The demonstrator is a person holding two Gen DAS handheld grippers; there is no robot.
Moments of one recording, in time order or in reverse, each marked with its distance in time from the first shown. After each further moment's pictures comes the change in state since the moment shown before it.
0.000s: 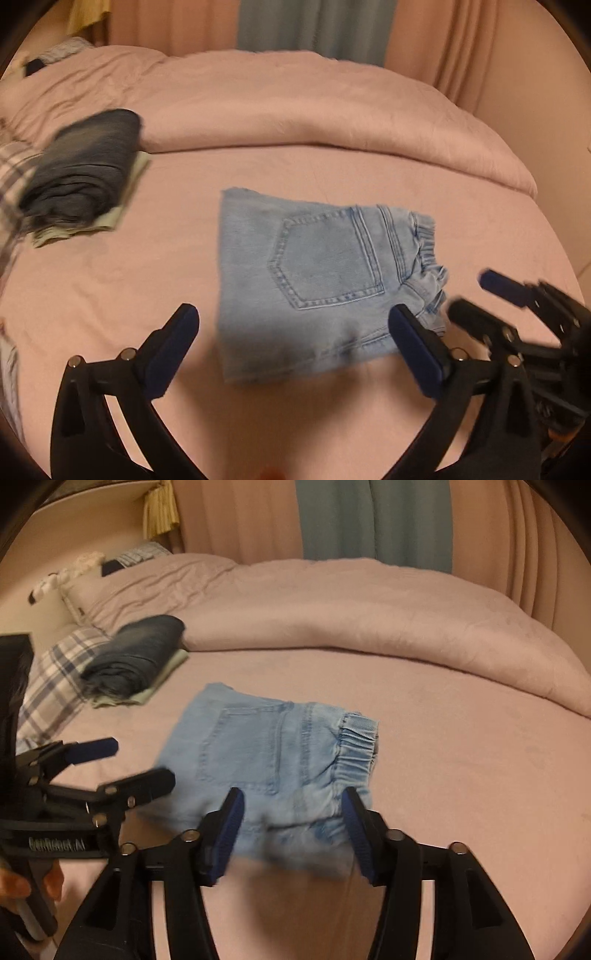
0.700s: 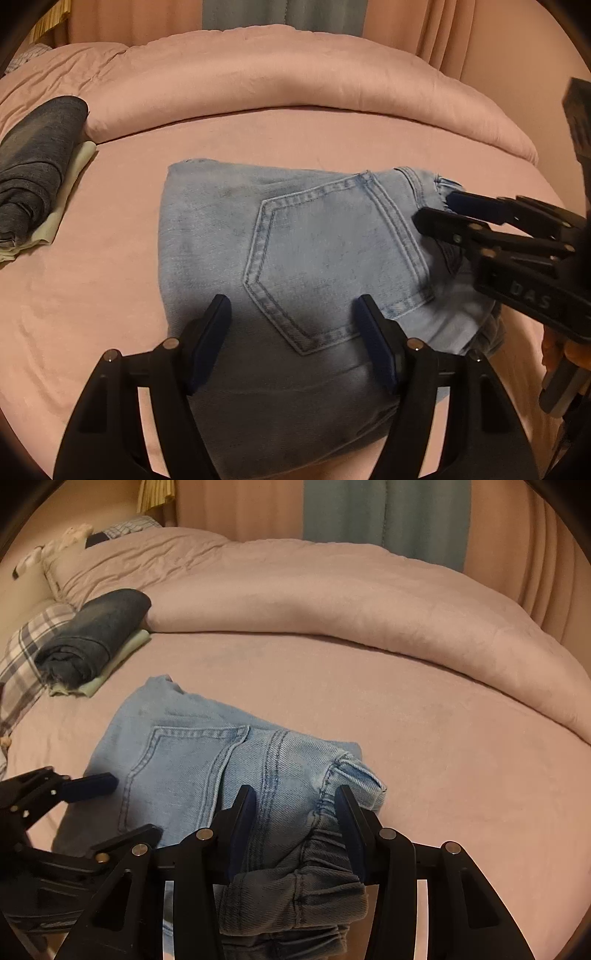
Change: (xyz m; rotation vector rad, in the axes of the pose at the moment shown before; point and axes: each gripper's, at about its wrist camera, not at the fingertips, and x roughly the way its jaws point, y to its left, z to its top) left arm 0.106 0.000 0.001 0.100 0.066 -0.092; right arm 0.099 -0.022 0.028 -0.064 0.060 -0.075
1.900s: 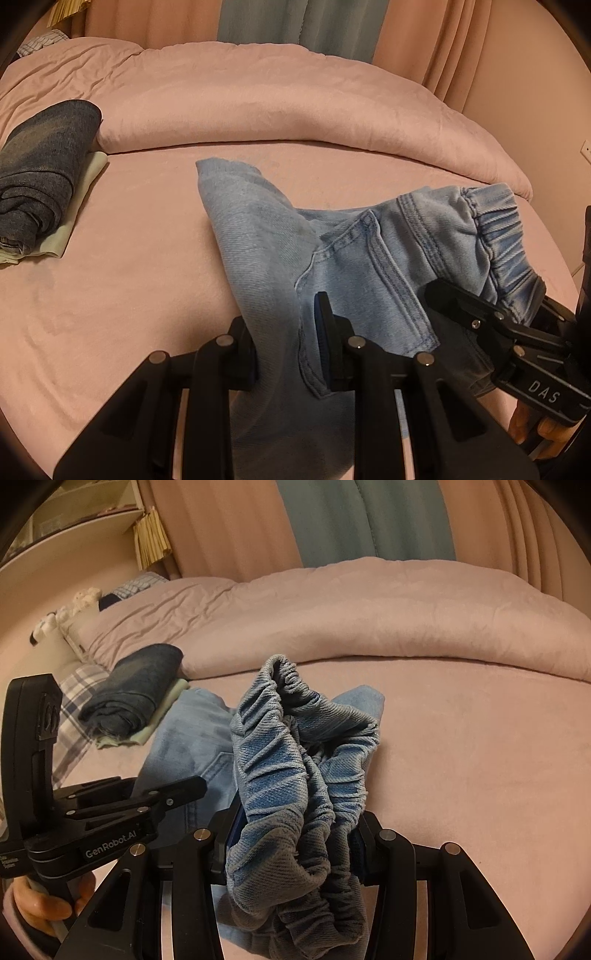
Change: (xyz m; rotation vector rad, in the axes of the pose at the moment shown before) left arm -0.022 0.015 0.023 -0.068 -0.066 -0.034; right arm -0.033 0.018 -0.009 0.181 -0.112 0.167
